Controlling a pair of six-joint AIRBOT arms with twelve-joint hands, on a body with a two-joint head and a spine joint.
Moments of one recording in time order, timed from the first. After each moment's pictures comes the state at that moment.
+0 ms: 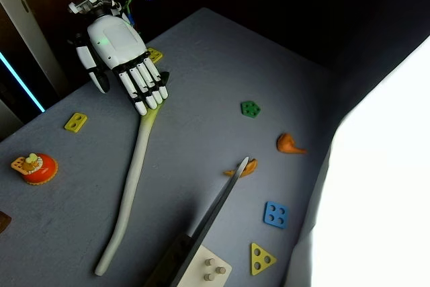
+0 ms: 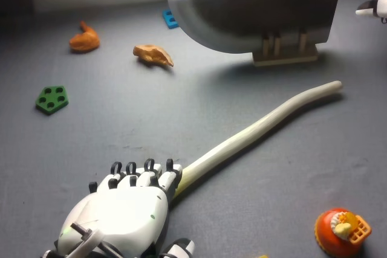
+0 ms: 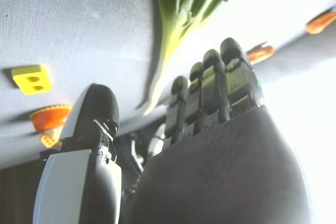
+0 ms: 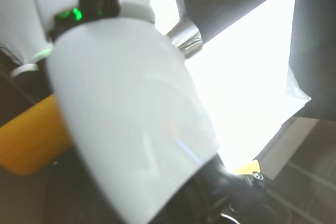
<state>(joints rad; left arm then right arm) 0.83 -1.14 0.37 1.71 1.28 -1.20 -0.55 -1.35 1.96 -0.18 0.62 -0.55</state>
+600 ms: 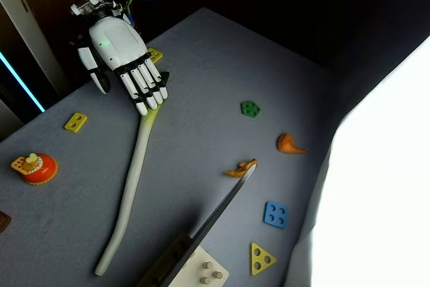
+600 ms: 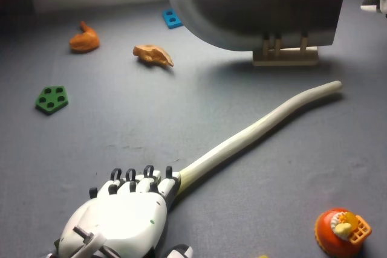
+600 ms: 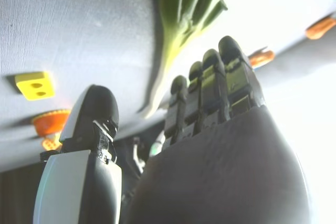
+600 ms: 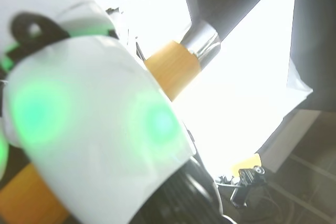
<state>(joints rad) 0.85 -1.15 0.39 1.70 1.27 -1.20 -0.56 -1.35 1.96 -0.16 0.64 -0.53</state>
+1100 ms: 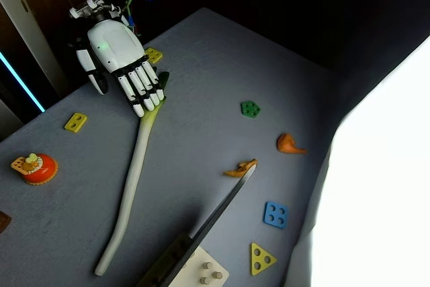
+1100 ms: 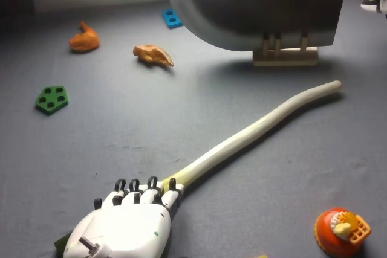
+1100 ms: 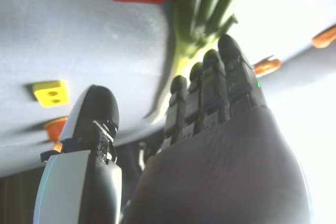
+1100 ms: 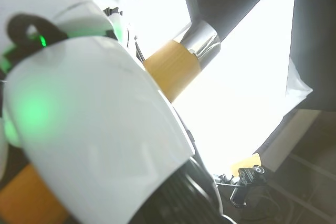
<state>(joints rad) 0.88 -1.17 0.39 1.70 1.27 -1.20 -0.56 -1.35 1.96 -0.16 0.65 -0.53</state>
